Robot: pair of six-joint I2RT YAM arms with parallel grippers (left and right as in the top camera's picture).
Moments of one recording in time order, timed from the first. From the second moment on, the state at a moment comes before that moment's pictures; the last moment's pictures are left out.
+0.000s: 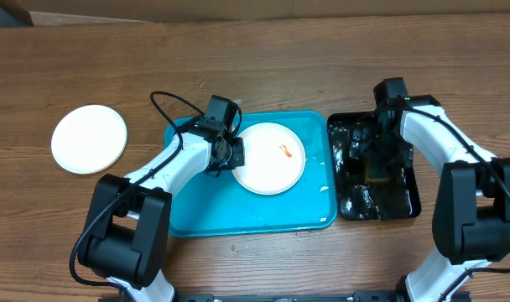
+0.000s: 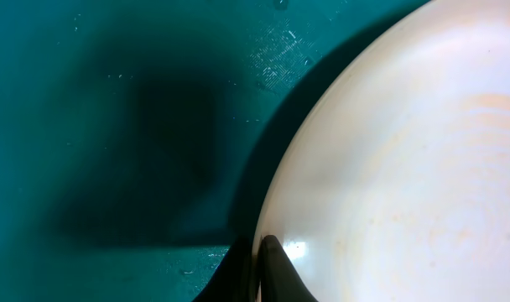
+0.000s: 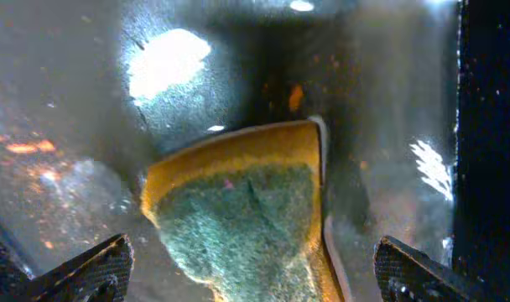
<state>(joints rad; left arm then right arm) -0.34 1.82 1.08 -0.56 0.07 -0.42 0.08 1.89 1.23 -0.89 0.01 0.30</state>
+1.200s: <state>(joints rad) -0.34 1.82 1.08 -0.56 0.06 -0.42 0.08 1.89 1.22 -0.78 0.04 0.30</state>
